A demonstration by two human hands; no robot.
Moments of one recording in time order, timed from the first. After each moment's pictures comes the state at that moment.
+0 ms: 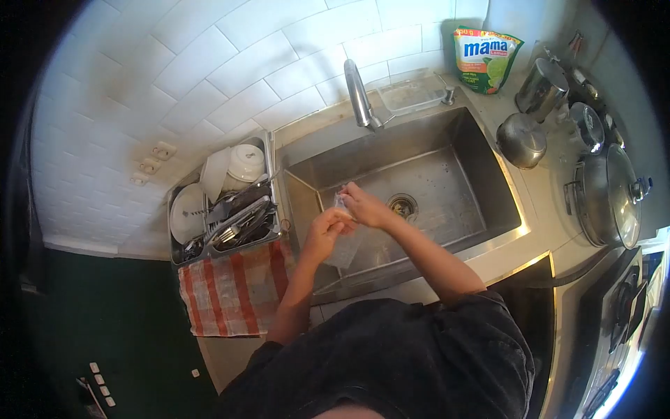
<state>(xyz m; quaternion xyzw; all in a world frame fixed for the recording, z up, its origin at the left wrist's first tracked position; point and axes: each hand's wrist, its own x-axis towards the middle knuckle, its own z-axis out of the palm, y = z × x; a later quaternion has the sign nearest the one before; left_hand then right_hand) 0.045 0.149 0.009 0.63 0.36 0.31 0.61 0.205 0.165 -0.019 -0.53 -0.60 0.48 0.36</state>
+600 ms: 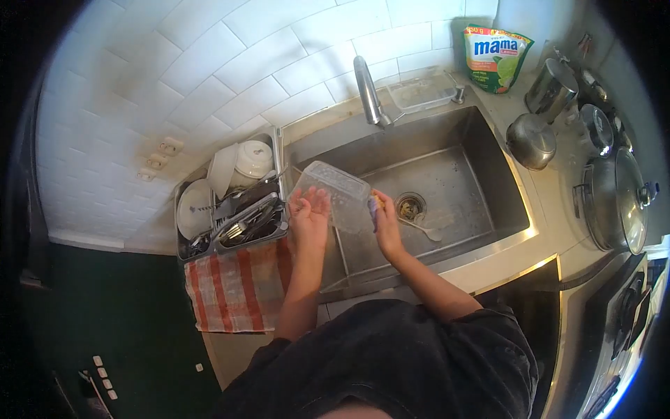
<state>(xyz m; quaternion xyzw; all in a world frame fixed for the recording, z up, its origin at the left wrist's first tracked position) 0.035 0.174 0.004 0.15 0.33 0.63 0.68 0.171 0.113 -0.057 -0.46 -0.31 0.49 0.67</state>
